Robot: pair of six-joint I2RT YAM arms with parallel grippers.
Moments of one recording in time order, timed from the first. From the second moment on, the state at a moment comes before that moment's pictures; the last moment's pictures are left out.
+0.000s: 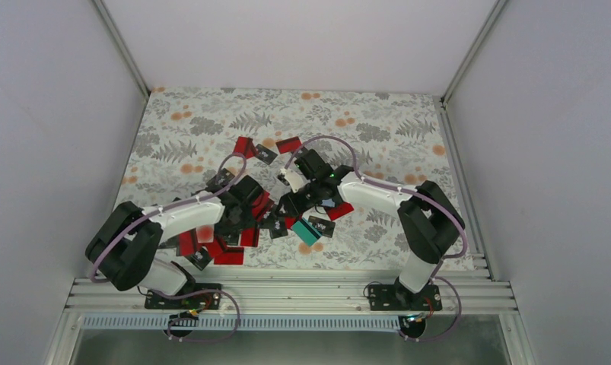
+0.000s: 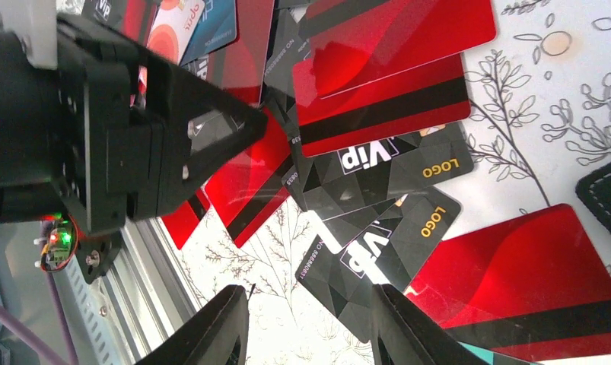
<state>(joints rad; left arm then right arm) -0.65 1.45 0.72 -0.68 -0.15 -0.99 0.79 1.73 1.11 -0.43 -0.55 0.24</state>
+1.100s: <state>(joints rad) -0.49 1.43 0.71 -0.67 -0.06 -0.87 0.78 1.65 1.11 -0.42 -0.51 0.30</state>
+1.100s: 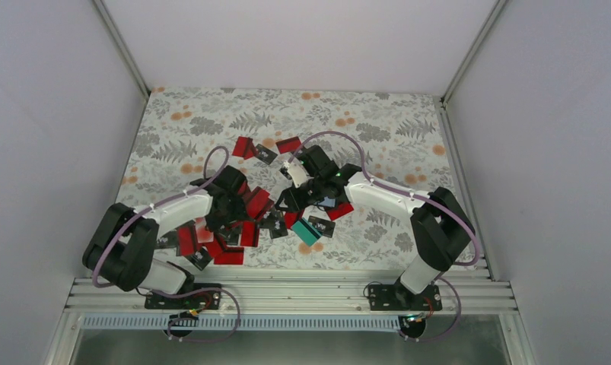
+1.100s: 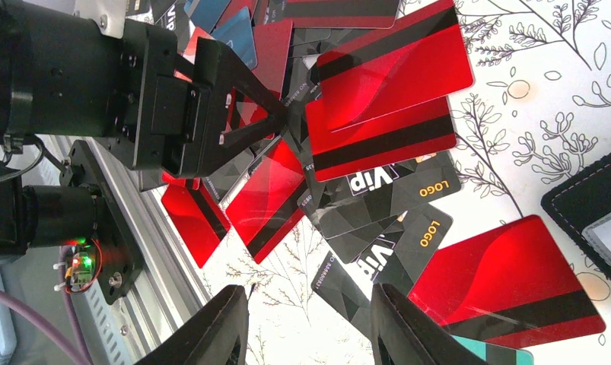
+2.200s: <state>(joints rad) -0.47 1.51 0.73 -0.64 -0.08 -0.75 0.78 1.65 1.11 -0.42 -0.51 0.29</state>
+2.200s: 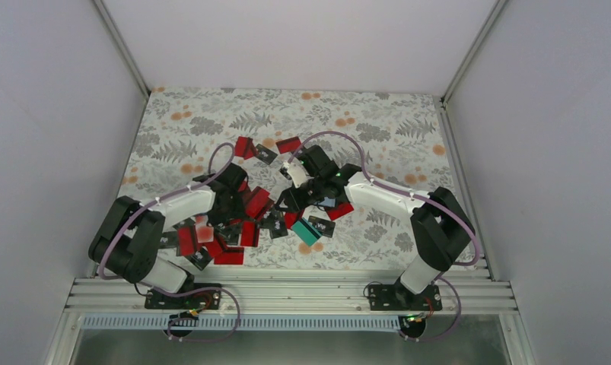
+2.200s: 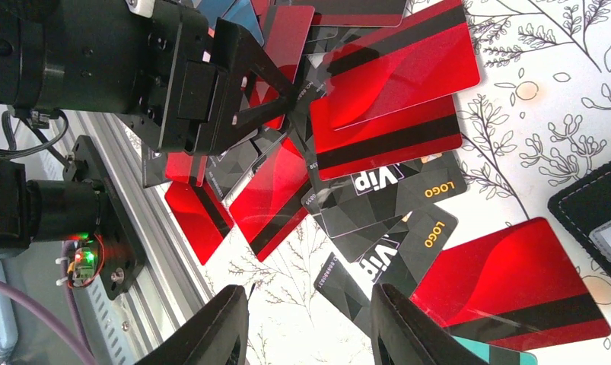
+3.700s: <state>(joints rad) -0.70 1.29 0.61 -0.67 0.07 -0.91 0.78 1.65 1.08 -0.36 -0.57 0.38</state>
